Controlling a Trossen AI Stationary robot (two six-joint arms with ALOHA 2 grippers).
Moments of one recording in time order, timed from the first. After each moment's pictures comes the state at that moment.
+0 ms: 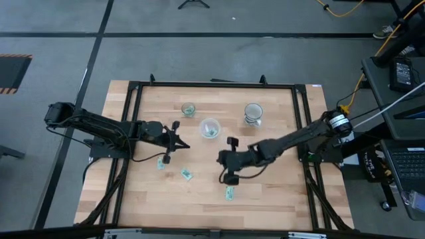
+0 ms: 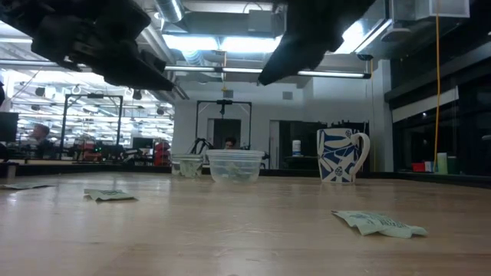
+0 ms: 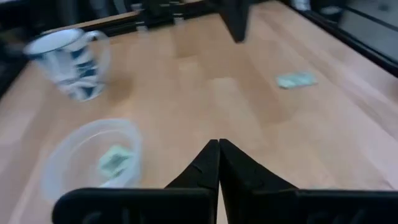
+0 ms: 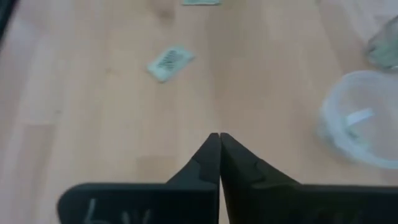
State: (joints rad) left arm -0.05 1.03 0.36 0.26 0.06 0.18; right arm 0.33 1.72 1.19 -0.30 0.32 0.26
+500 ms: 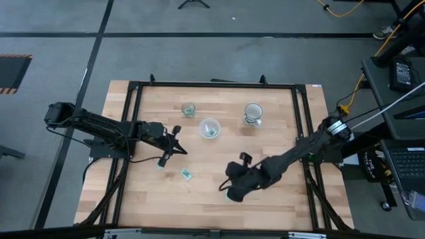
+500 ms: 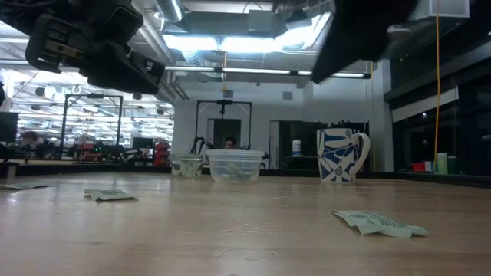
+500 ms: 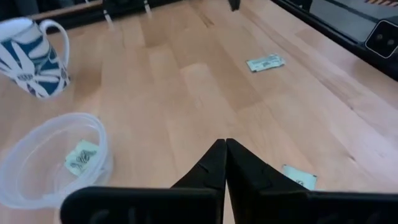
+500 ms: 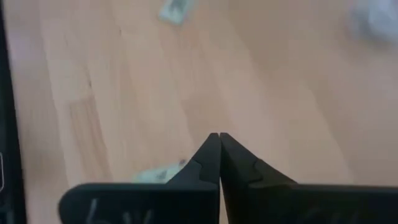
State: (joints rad) left arm -0.05 1.03 0.36 0.20 0.18 0.20; right arm 0.53 1.79 1.32 -0.61 0.41 0.78
